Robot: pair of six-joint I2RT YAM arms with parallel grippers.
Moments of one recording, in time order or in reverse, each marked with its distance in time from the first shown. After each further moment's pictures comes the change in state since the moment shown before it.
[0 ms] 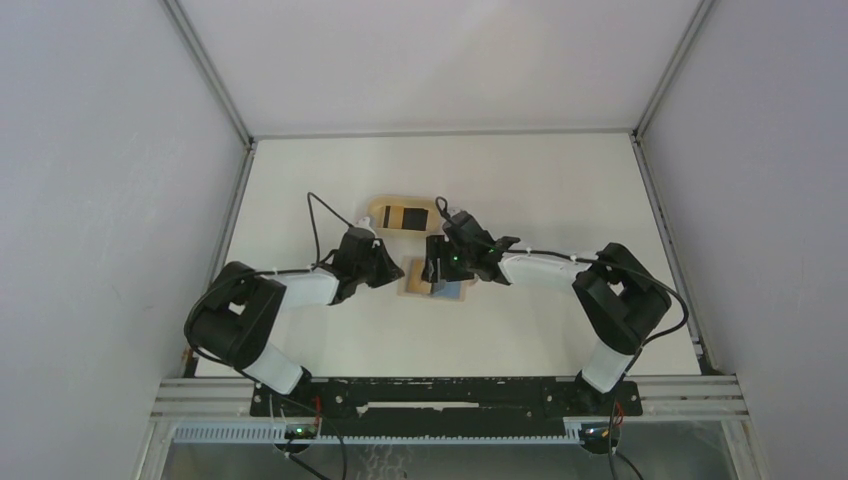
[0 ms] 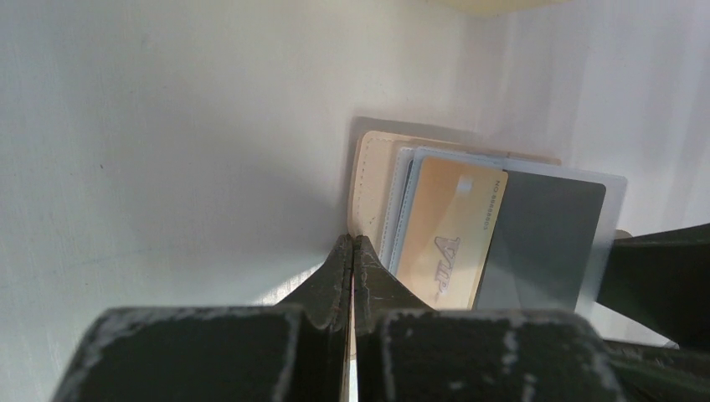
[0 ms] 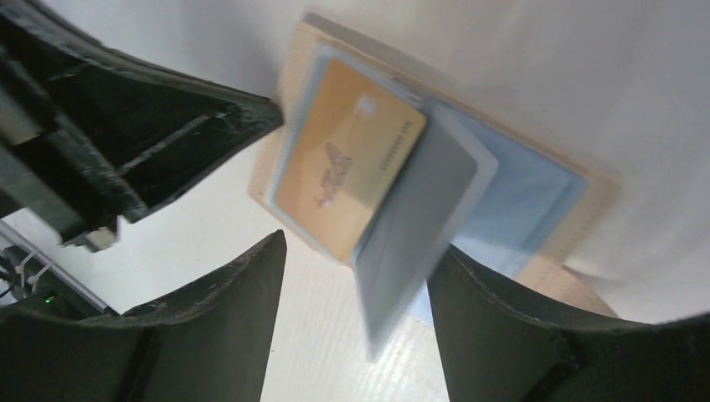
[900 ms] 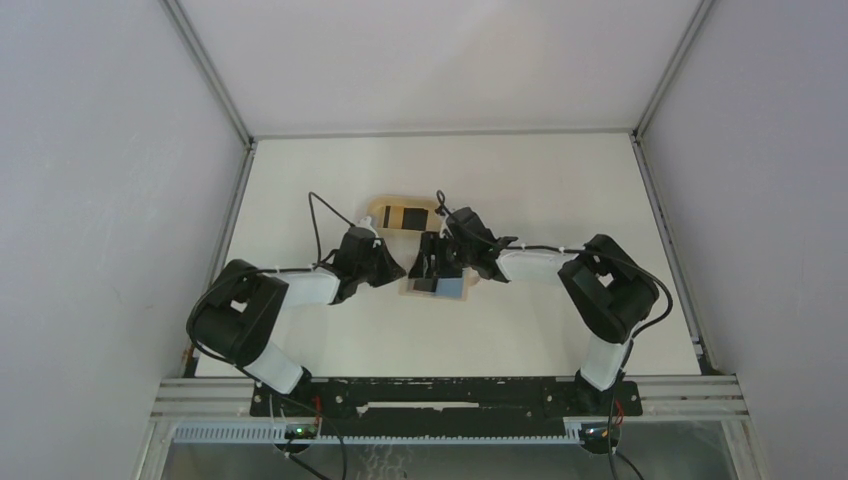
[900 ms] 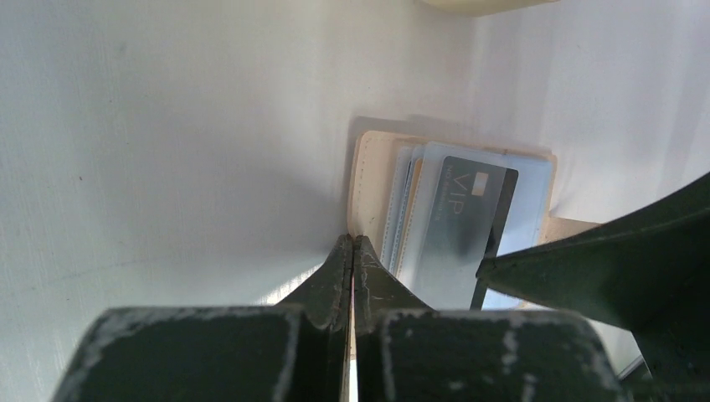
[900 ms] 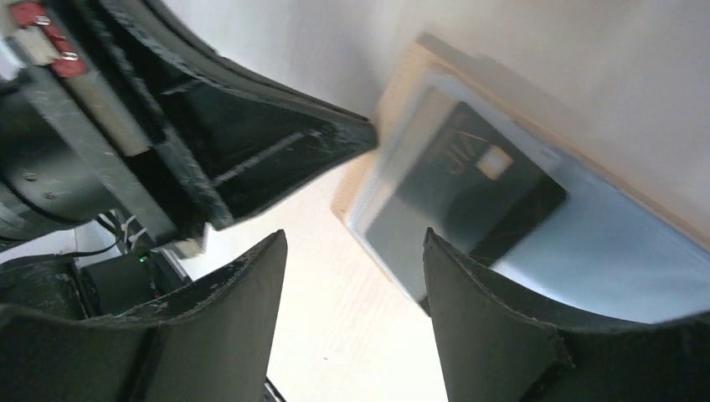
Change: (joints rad) left arm 0.000 0.018 0.002 0.029 0.021 0.000; right arm -0.034 0.086 0.026 0.182 -0.247 0.038
